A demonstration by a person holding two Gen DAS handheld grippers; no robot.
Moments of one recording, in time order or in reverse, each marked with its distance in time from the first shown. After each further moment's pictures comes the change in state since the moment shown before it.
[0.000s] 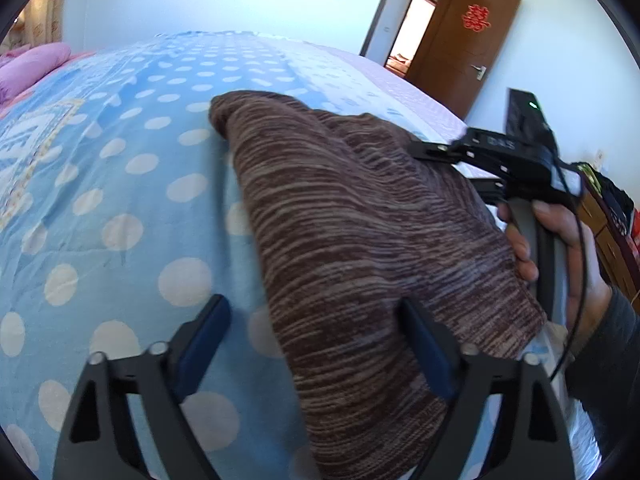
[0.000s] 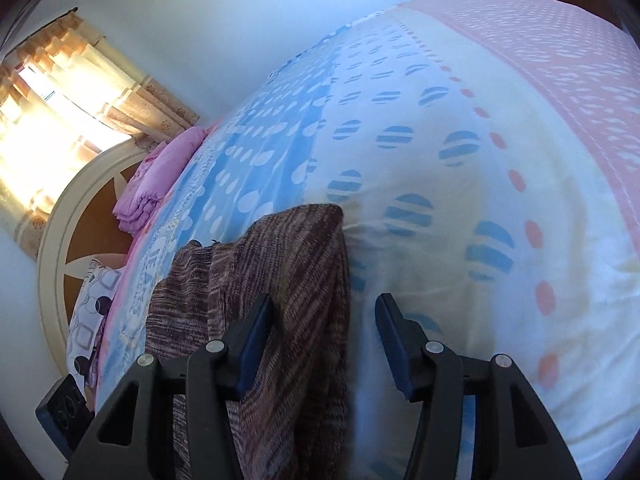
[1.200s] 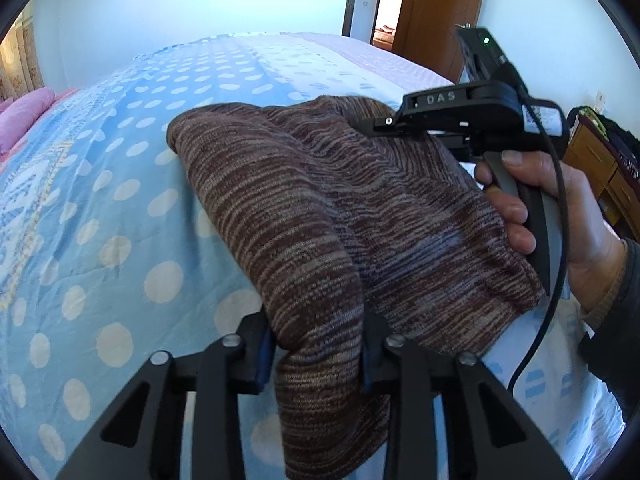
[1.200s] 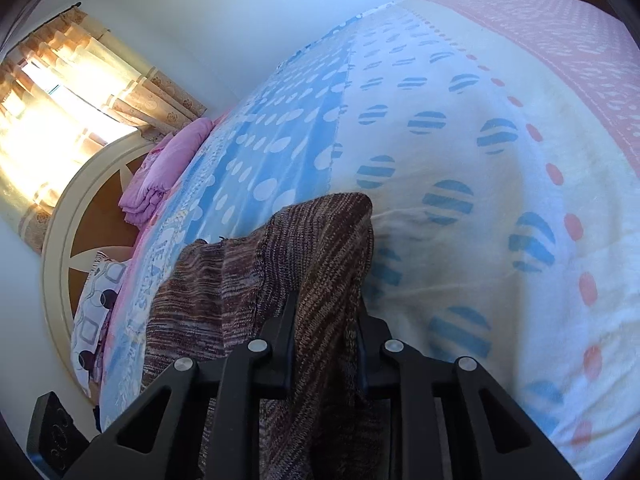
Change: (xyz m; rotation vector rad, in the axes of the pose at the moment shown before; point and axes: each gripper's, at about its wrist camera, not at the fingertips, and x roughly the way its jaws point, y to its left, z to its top) left arm -0.021 -0.053 -0.012 0.155 0.062 0.101; right arm 0.004 0.020 -0.008 0.007 -0.003 0.015
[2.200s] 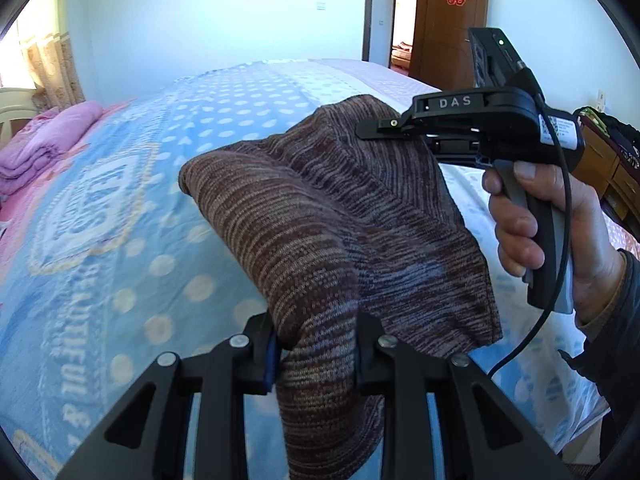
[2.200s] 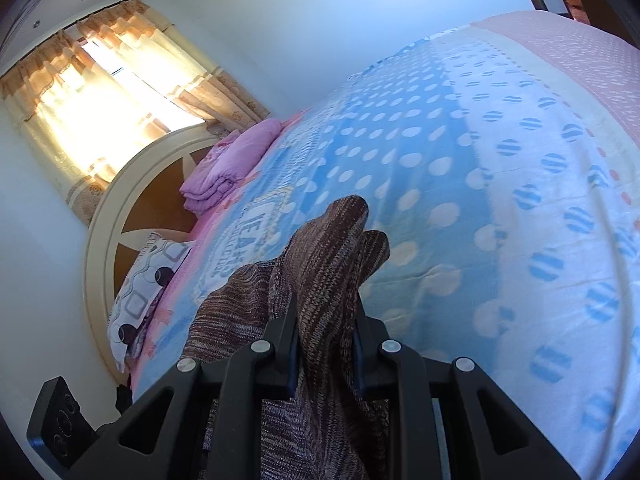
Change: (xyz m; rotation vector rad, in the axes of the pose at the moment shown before) left arm -0.130 0.023 -0.069 -0.001 -0.085 0.114; right arm -0.047 0.134 -0.087 -0.102 -0.056 0.155
